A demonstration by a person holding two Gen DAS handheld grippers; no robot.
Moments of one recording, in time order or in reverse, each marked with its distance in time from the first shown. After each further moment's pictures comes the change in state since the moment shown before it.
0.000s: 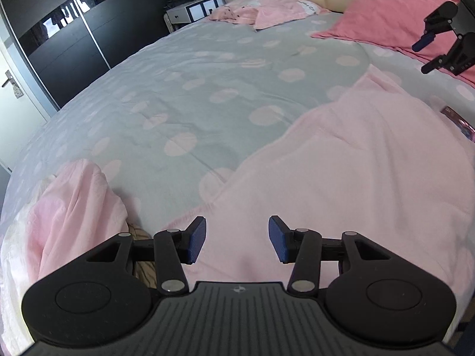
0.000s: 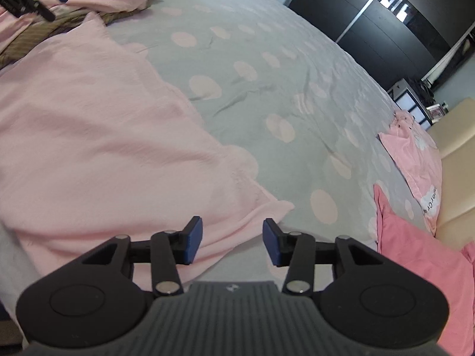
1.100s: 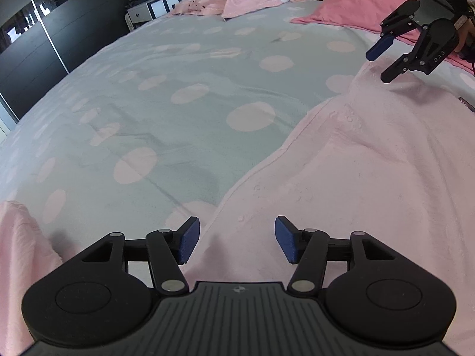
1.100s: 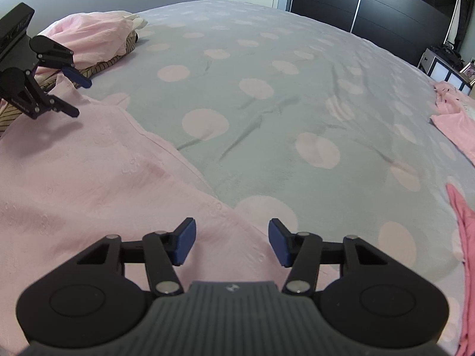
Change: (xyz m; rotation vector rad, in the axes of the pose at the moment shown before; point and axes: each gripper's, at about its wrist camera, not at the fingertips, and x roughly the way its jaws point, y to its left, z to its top) left arm 0.119 0.004 0.028 0.092 0.017 -0.143; right arm 0.121 -0.029 0.032 0.191 -0.107 0.267
